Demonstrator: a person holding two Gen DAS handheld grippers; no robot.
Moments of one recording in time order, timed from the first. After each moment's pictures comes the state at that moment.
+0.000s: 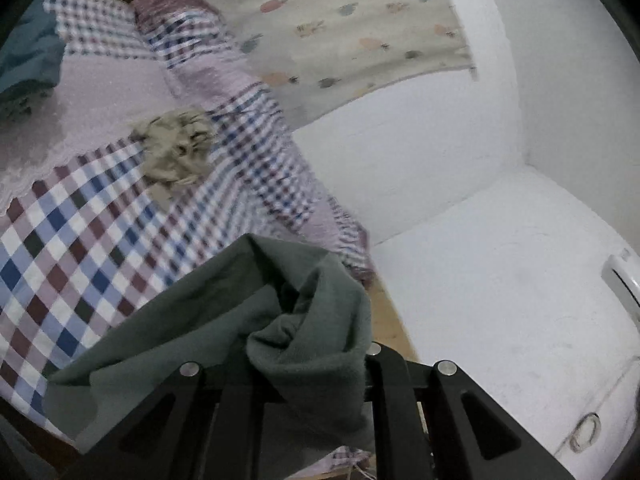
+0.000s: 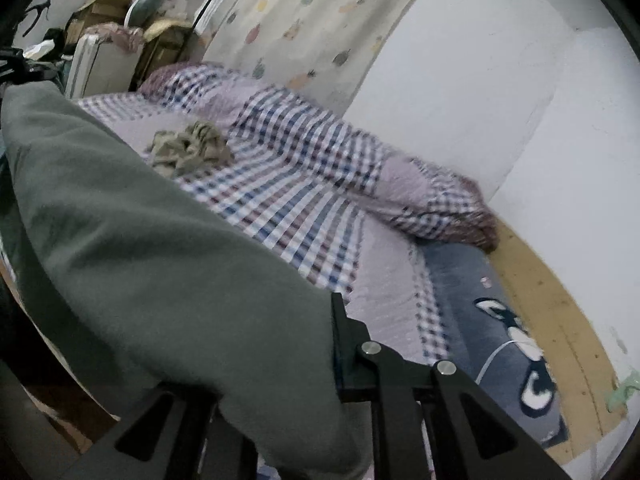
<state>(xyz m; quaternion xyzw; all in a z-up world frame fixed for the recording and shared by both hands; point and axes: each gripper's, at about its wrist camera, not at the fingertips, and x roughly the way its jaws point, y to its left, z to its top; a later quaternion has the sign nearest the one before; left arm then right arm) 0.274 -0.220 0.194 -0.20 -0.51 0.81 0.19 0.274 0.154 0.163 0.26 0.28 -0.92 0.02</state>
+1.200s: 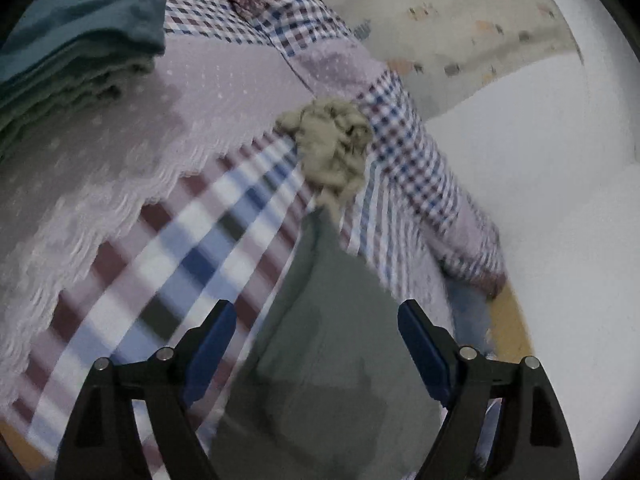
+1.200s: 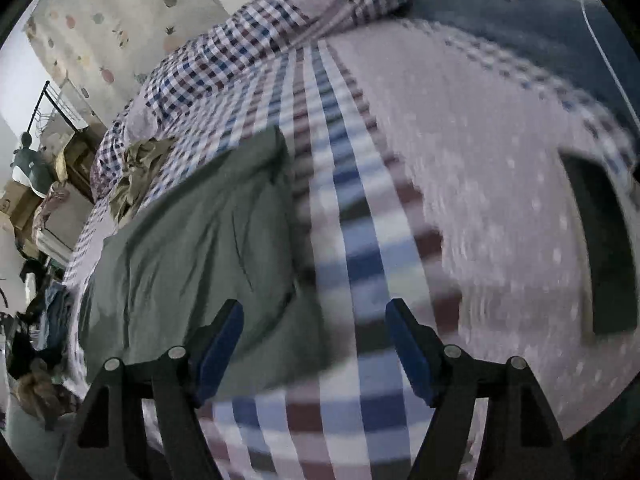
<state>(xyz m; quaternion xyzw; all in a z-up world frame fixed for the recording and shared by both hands) 0.196 -0.297 0.069 -0.32 -0.45 0.83 0.02 0.176 0.314 -0.011 0.46 -0.20 -0.87 0.04</state>
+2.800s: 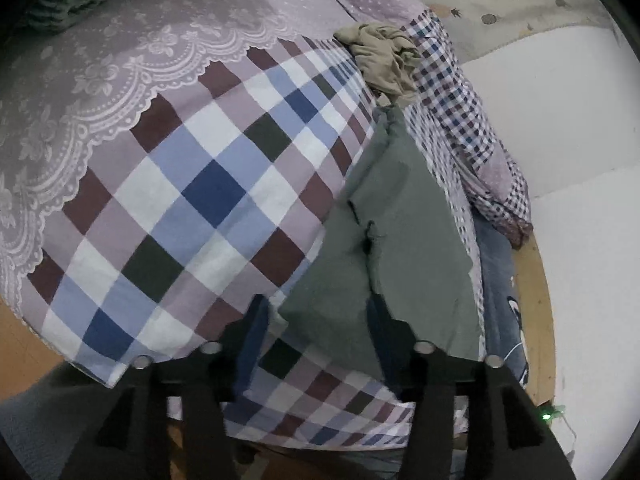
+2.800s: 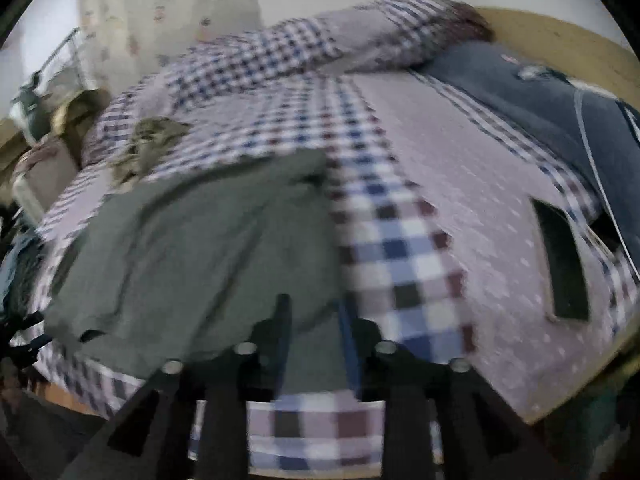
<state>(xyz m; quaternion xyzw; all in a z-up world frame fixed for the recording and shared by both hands) 0.258 -0.274 0.009 -0.43 -0.45 0.78 0.03 0.238 0.203 0.016 0.39 -0.07 -0.92 0.01</state>
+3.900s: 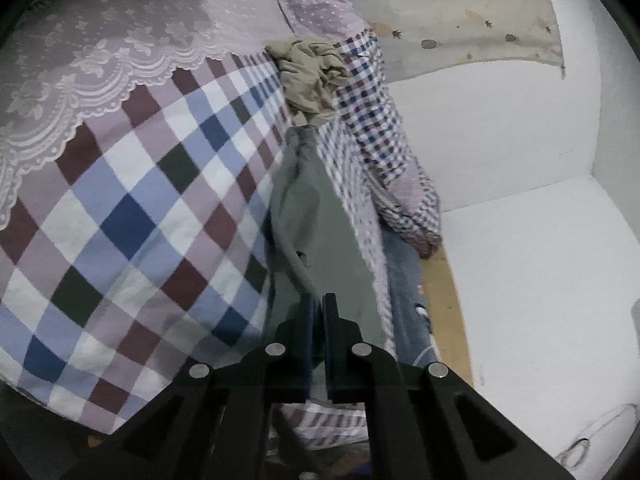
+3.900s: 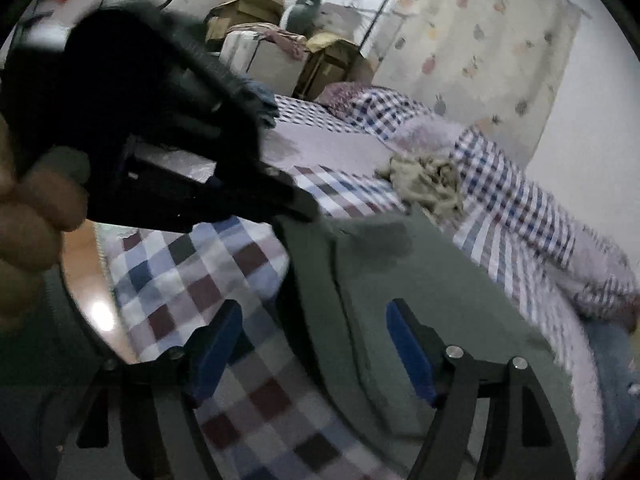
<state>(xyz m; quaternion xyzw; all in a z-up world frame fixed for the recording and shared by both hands) 0.250 -0.286 0.019 -0.33 -0.54 0.76 0.17 0.261 -0.210 -0.056 0.22 0.30 -0.89 0.25</state>
